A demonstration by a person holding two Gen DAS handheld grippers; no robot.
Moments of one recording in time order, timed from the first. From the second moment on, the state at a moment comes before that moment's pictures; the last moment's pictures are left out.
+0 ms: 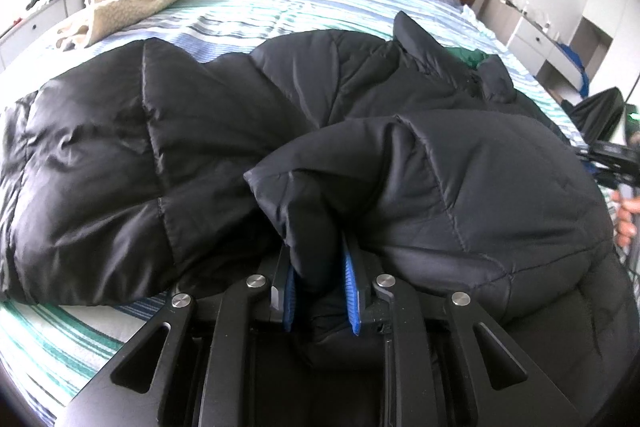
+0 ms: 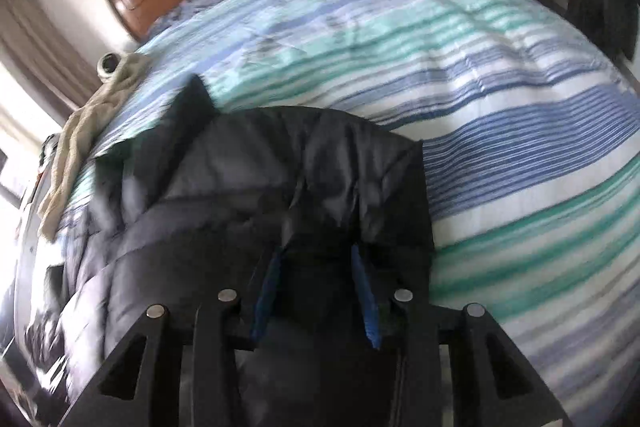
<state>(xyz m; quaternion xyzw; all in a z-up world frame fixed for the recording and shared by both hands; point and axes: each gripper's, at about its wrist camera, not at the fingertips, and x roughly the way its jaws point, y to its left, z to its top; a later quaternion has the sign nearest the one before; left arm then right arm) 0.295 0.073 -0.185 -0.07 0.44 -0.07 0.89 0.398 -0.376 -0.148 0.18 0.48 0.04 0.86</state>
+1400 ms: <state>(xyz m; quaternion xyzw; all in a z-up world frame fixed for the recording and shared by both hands) 0.209 0.389 -0.185 -0.46 0.34 0.18 0.80 0.097 -0.234 -0.105 0.09 0.44 0.14 0.88</state>
